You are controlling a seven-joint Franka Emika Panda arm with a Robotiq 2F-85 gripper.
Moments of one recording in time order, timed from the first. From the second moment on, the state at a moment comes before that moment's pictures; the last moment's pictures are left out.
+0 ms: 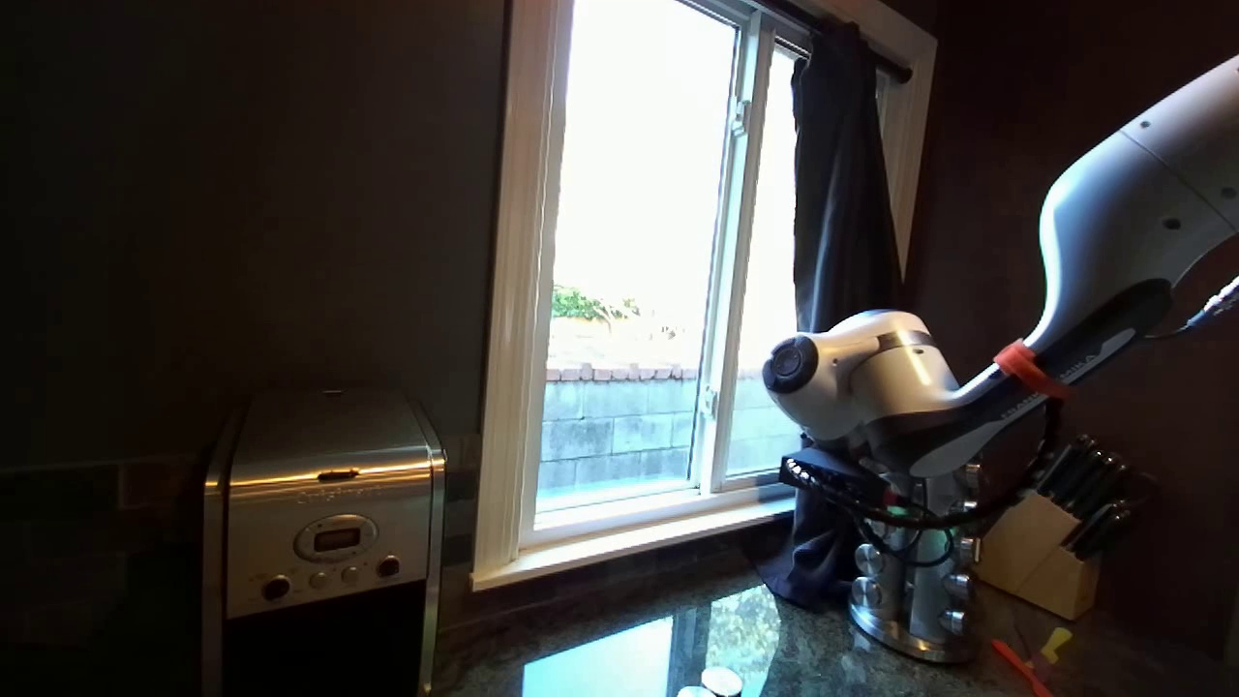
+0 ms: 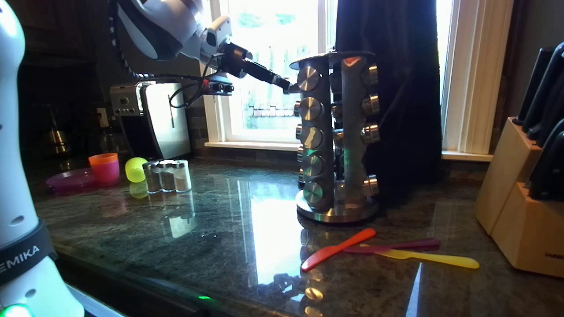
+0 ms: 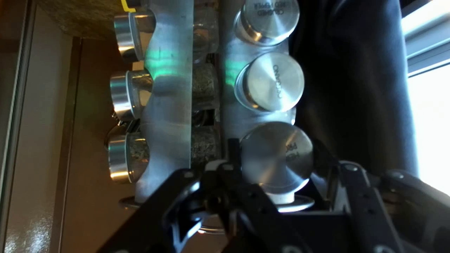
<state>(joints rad) 0.05 -0.19 0.08 -2.45 -1.27 1.96 2.17</state>
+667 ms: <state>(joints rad) 0.07 -0.20 0.09 -2.44 -1.22 1.92 2.17</state>
